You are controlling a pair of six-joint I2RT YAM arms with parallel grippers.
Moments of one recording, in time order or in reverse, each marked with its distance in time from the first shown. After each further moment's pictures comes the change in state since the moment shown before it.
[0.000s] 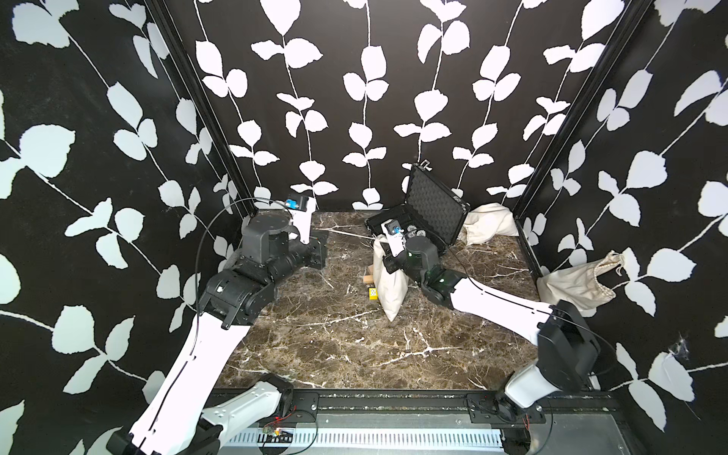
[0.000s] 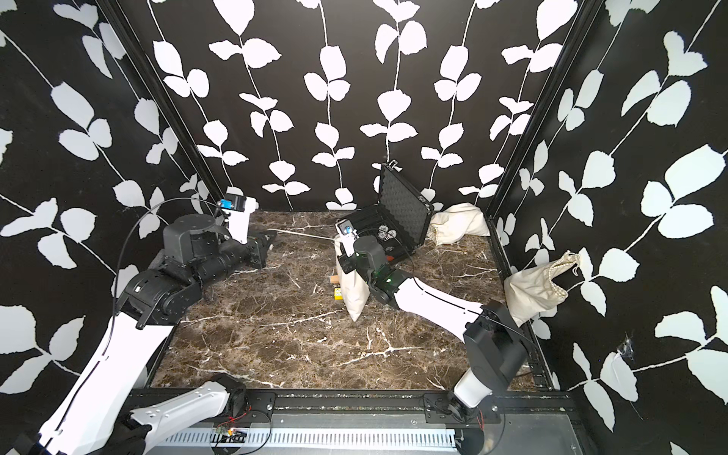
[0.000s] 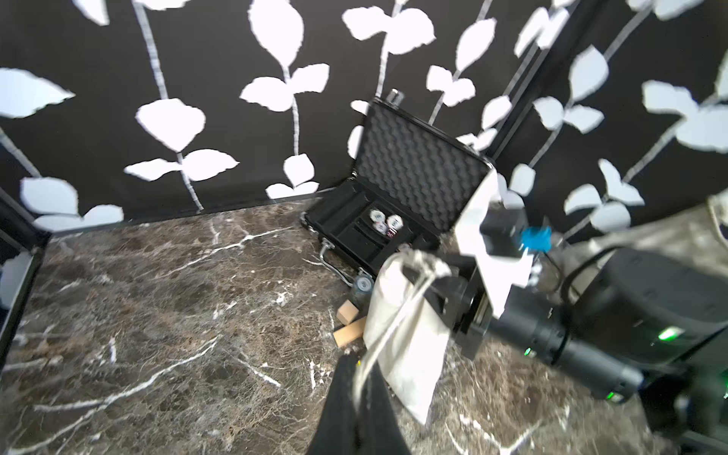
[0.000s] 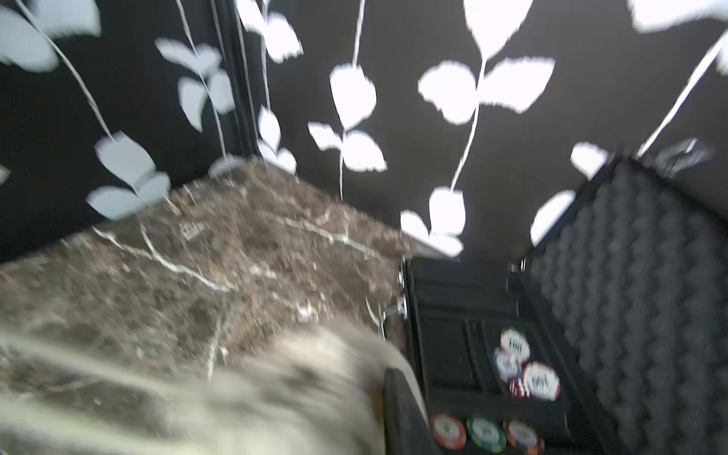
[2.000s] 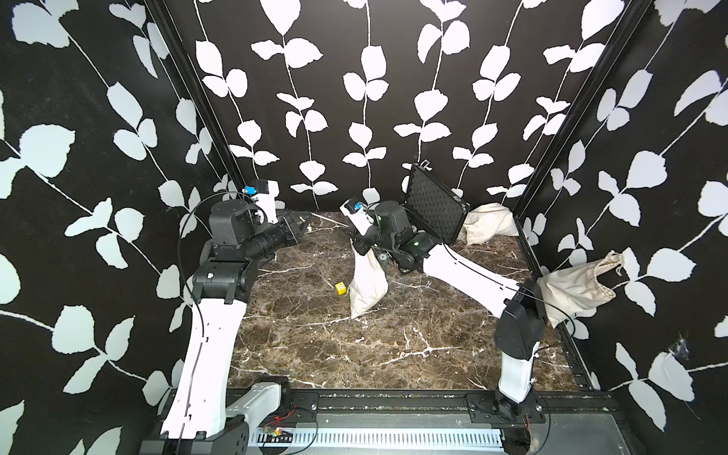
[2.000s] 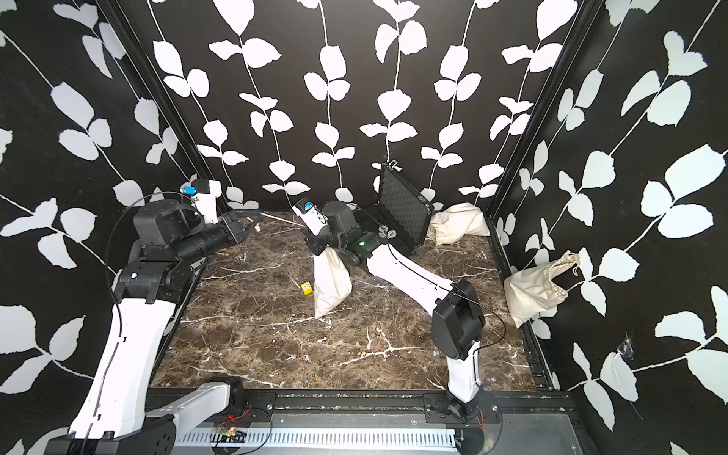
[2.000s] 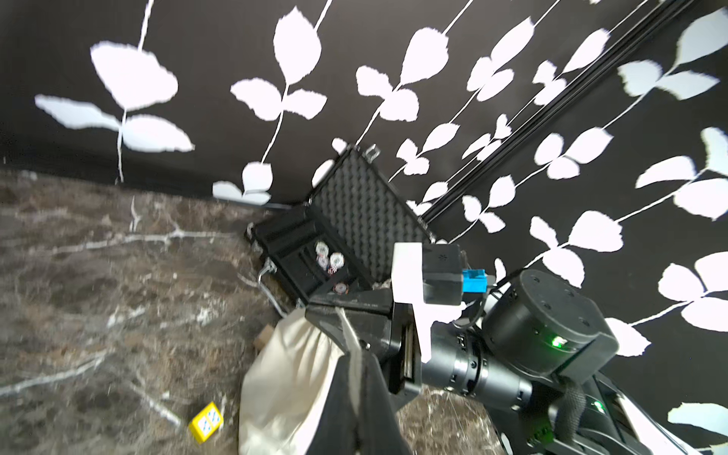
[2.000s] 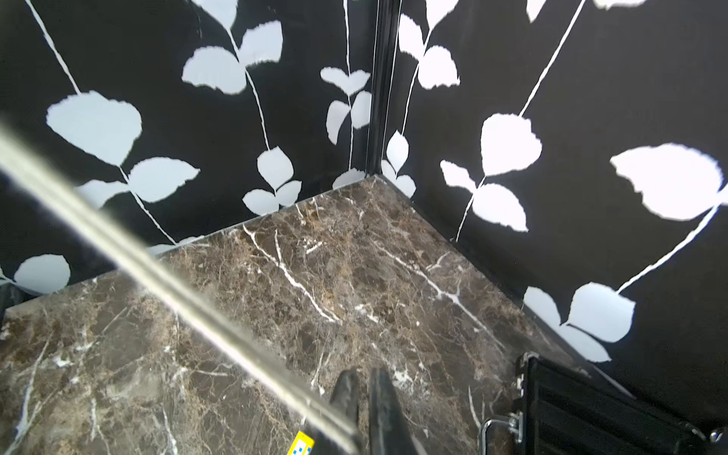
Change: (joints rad) left arm 0.379 0.068 -0.035 0.148 0.532 -0.266; right arm 0.027 0.272 0.562 -0.320 -0.391 -0.090
